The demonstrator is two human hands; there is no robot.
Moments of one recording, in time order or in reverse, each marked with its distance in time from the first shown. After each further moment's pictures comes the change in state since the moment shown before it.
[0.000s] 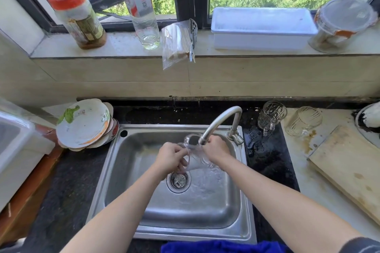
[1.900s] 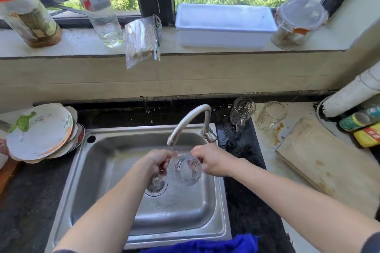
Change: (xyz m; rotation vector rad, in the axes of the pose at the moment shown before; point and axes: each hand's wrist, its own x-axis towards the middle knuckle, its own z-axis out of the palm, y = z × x) left_hand 0.049 -0.005 0.047 -0.397 -0.196 -0.510; right_hand -0.015 0.053 -0.071 -0.574 -0.294 -0.596
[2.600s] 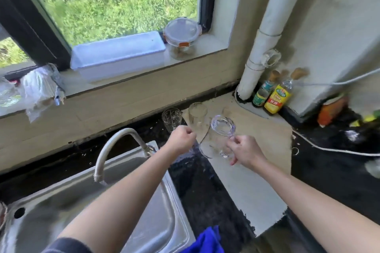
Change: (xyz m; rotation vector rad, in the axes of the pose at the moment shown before) left_hand -0.090 0.053 0.250 0.963 -0.121 0.747; right_hand -0.215 0.091 -0.047 0.609 0.809 0.818
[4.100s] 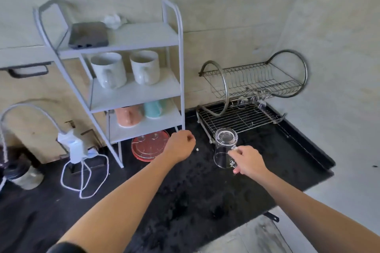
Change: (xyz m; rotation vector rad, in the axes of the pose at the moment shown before) left_hand -0.475 0.301 0.724 0.660 -0.982 1.184; right_hand -0.658 0.509 -0.330 0.296 1.069 1.025
